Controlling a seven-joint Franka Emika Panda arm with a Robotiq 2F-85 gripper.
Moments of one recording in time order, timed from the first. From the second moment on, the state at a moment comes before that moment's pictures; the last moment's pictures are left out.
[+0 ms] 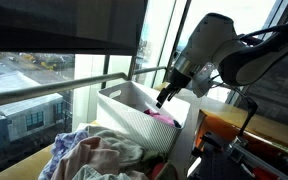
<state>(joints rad) 0.03 0.15 0.04 -2.38 -0.62 2.75 0.67</state>
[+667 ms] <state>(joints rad) 0.26 0.10 0.23 -2.26 -0.63 2.66 0.82</state>
